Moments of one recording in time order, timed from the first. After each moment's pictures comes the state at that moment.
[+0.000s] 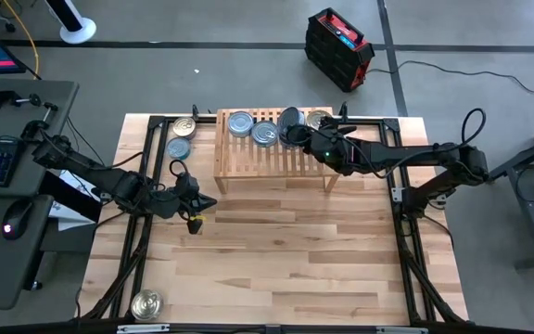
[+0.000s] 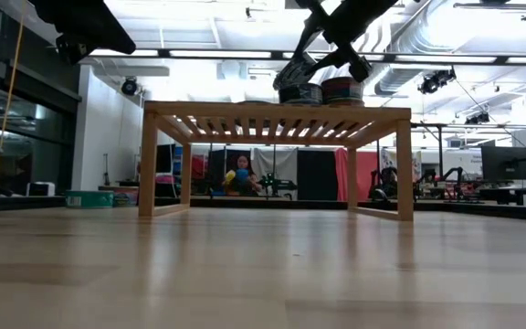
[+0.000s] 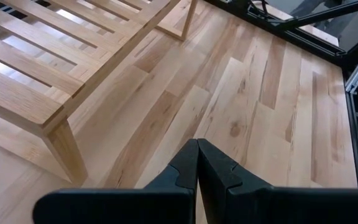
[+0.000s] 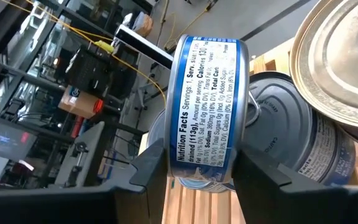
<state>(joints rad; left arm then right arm) -0.42 0.91 0.74 -0.52 -0.55 -0.71 -0.12 1.43 1.15 -0.15 0.68 1.28</state>
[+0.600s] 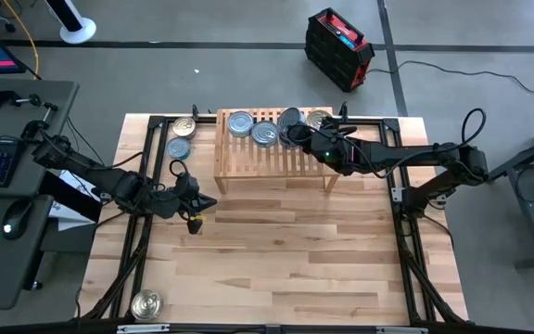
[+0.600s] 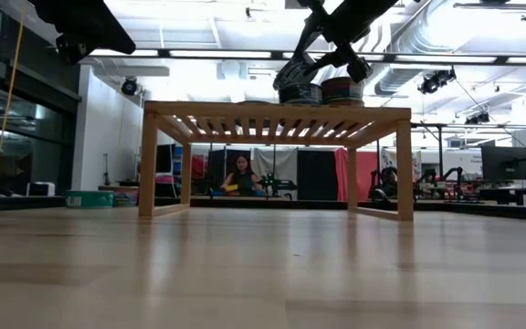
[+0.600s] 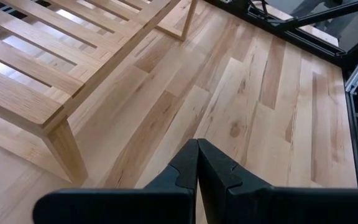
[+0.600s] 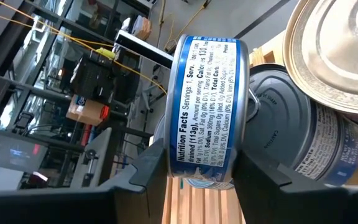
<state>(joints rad) -0.42 0.91 0.74 -0.52 -0.55 -0.71 -0.12 1.43 1.15 -0.15 0.67 1.37</state>
